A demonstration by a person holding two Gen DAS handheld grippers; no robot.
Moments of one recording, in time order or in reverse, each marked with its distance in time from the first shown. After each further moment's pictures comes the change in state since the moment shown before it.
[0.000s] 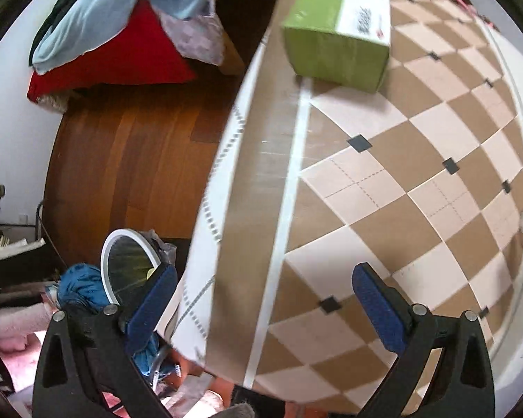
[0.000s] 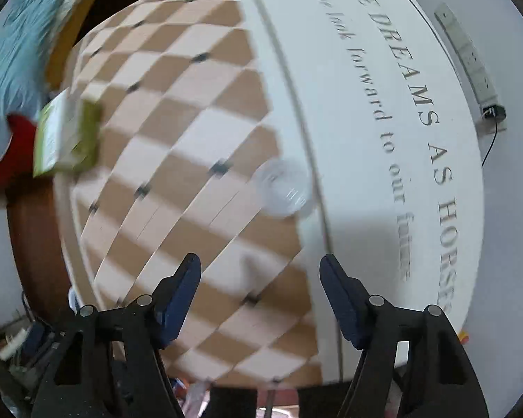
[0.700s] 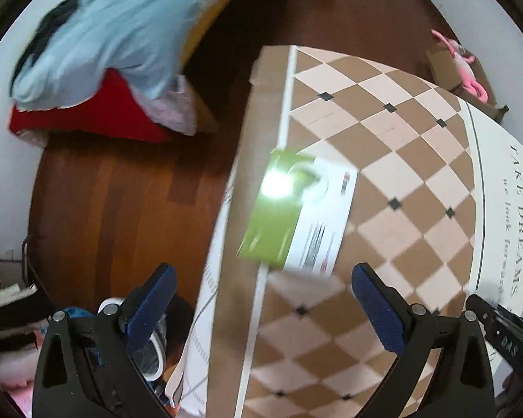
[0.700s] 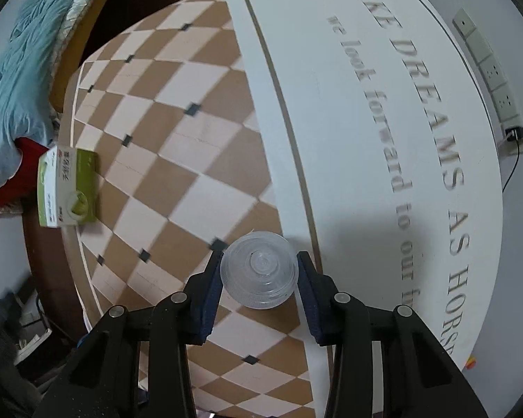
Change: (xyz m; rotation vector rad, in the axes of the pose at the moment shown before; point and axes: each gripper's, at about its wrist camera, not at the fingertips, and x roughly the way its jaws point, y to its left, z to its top) left arm -0.056 -0.013 0.133 0.026 -0.080 -0.121; right arm -0.009 -0.002 0.054 -0.036 -0.024 0.074
